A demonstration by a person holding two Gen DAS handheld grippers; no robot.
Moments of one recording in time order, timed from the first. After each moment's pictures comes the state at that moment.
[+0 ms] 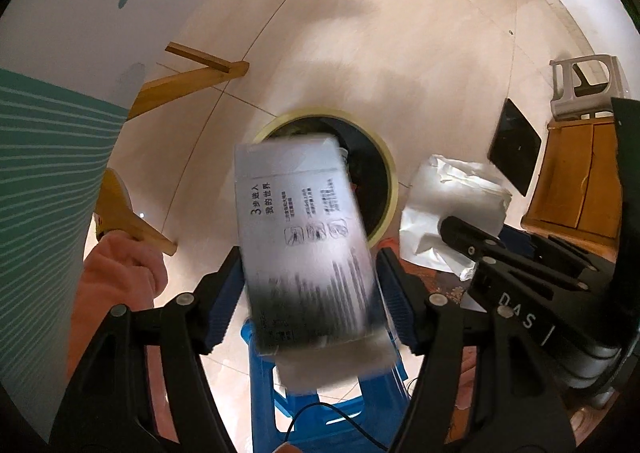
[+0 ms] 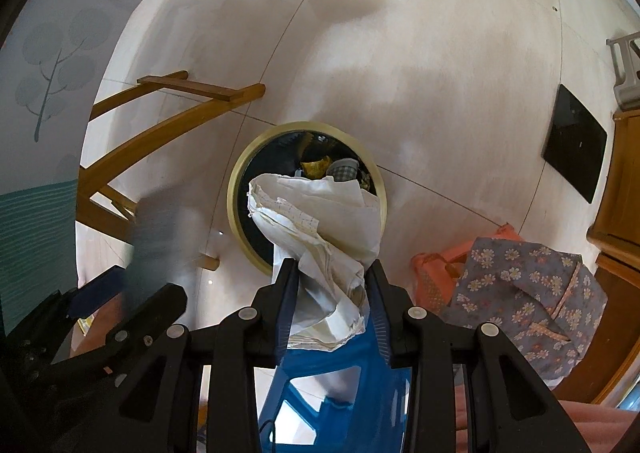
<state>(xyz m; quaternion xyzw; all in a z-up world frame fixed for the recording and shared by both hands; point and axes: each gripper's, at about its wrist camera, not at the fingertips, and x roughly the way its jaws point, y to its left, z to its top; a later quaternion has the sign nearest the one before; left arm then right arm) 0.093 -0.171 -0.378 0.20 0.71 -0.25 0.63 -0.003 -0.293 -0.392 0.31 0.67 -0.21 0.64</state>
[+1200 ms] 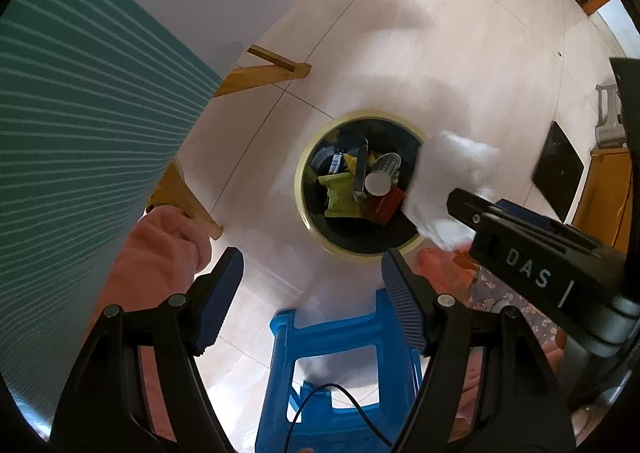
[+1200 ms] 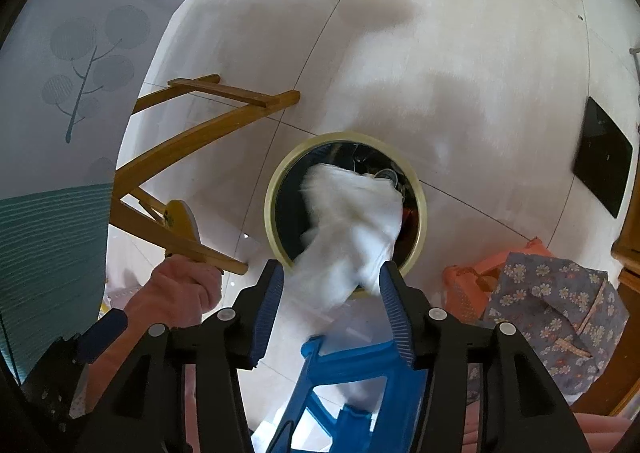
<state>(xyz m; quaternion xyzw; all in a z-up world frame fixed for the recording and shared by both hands) 0.081 -0.153 -0.349 0.23 0.68 -0.15 0.68 0.015 -0.278 -0.388 0.33 0.65 -0.17 0.66</state>
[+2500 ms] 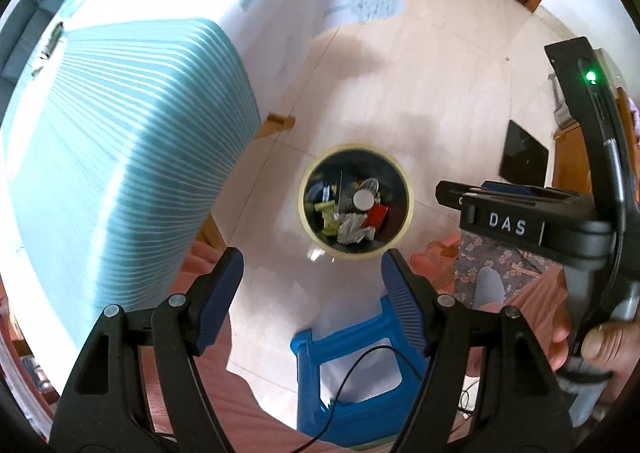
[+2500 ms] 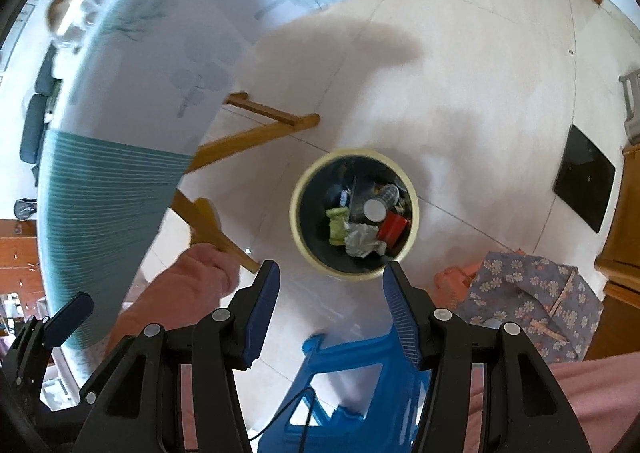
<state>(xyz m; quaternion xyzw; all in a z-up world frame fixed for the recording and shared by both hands) 0.041 -0.102 -0.225 0.24 0.59 -0.24 0.73 -0.029 -0.238 -0.256 0.30 0.62 -0.17 0.71</state>
